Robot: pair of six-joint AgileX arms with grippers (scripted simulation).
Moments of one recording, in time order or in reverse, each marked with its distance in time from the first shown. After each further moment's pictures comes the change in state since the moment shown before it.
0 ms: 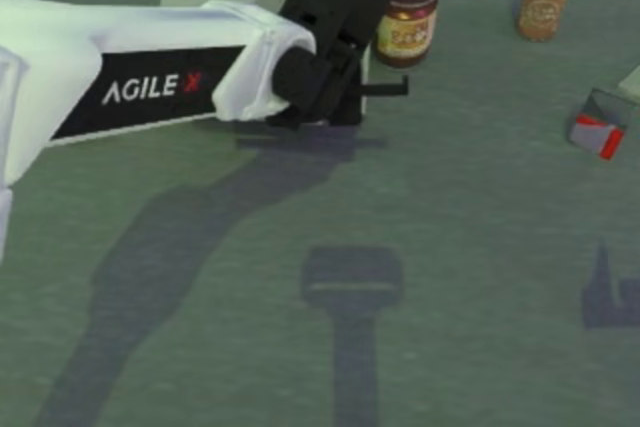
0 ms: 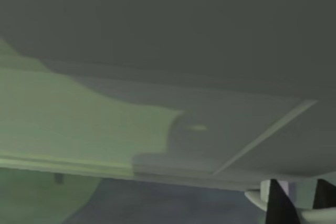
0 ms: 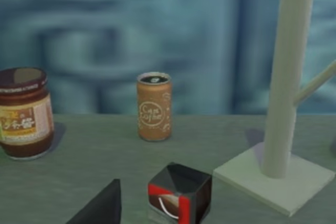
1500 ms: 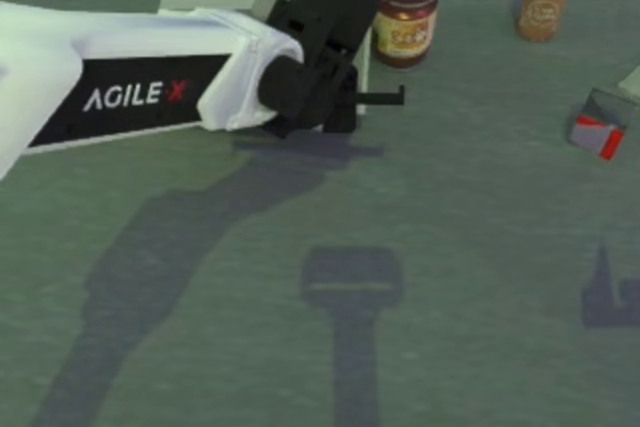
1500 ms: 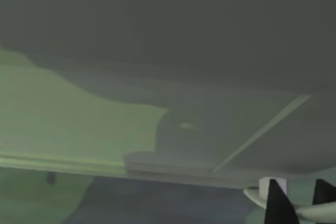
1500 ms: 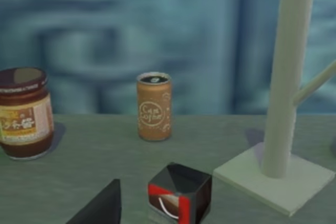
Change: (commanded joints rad) left arm 0.006 -0.041 -0.065 0.041 0.036 0.052; right arm 0.000 0.000 0.000 0.000 0.000 0.000
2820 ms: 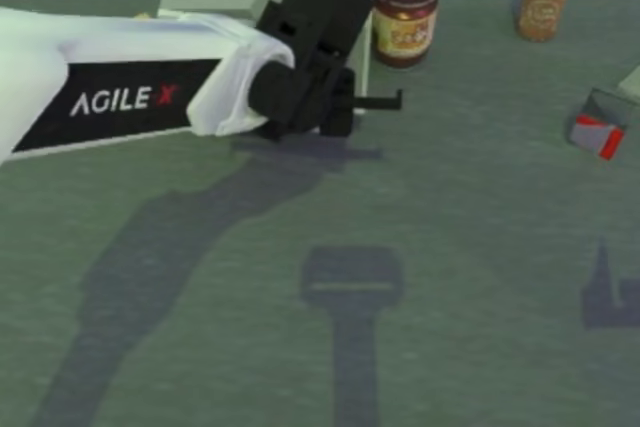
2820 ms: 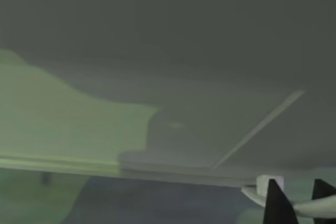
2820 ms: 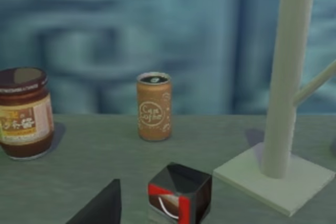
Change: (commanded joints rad) left arm 0.003 -0.030 -0.034 0.029 0.026 0.032; right arm 0.000 0.000 0.000 0.000 0.000 0.000
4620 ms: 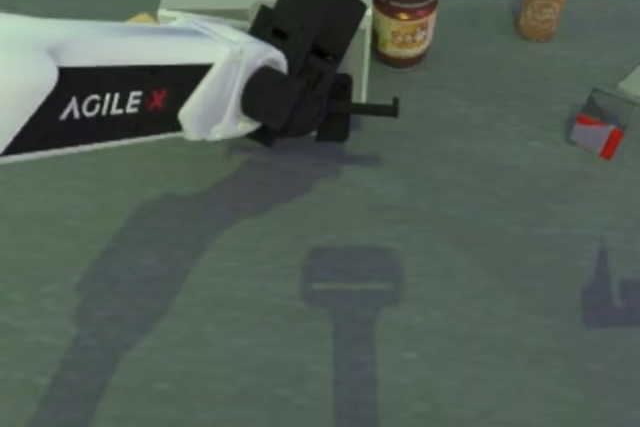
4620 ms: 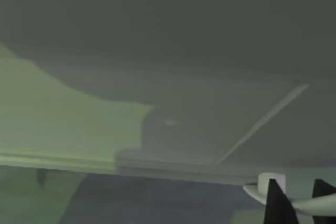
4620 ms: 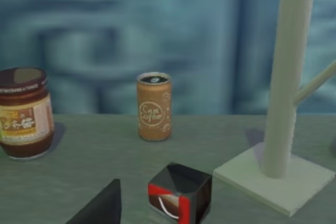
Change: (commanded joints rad) left arm 0.002 -0.016 -0.034 0.015 0.023 0.027; right arm 0.000 0.000 0.000 0.000 0.000 0.000
